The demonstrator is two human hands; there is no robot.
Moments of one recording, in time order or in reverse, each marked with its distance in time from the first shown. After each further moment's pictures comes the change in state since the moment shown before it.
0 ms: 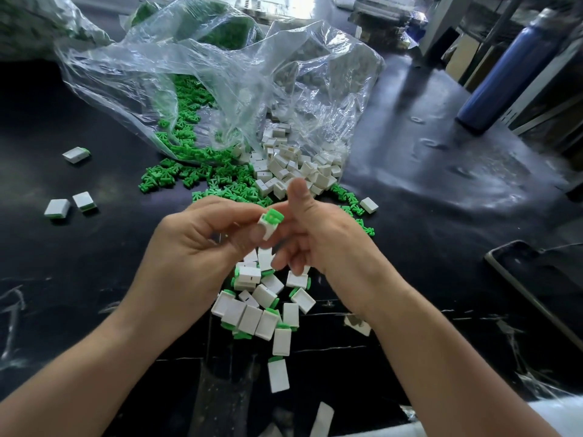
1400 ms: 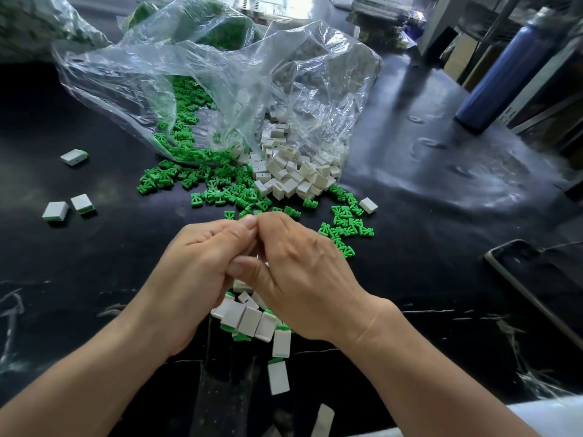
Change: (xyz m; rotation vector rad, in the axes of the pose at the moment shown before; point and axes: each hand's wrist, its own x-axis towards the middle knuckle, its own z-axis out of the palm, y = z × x) left_hand -0.002 0.014 0.008 -0.202 -0.082 -0.378; right_hand -0.008 0.000 0.024 -0.966 0.069 -0.419
